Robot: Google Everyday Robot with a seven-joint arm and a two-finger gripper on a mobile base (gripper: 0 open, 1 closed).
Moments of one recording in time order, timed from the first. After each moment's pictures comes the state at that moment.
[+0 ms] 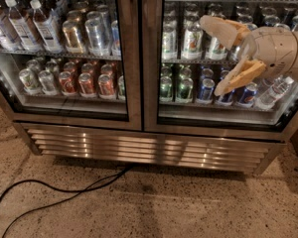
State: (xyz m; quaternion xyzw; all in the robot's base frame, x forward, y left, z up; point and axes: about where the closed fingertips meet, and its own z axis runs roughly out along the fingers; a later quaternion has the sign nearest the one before) arm 0.500 -0.120 1.011 -0.53 0.44 0.45 0.57
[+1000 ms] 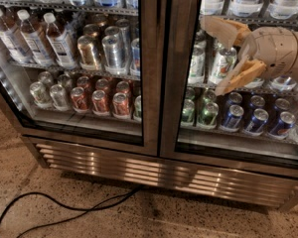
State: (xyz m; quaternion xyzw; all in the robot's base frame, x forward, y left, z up) arm 0.500 -0.120 1.011 -0.53 0.44 0.45 0.57
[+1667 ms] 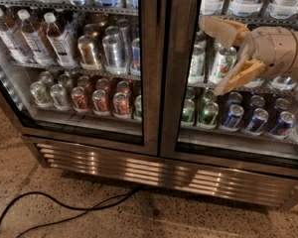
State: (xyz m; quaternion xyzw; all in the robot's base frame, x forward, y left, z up) arm 0.500 -0.119 1.011 -0.53 0.44 0.45 0.57
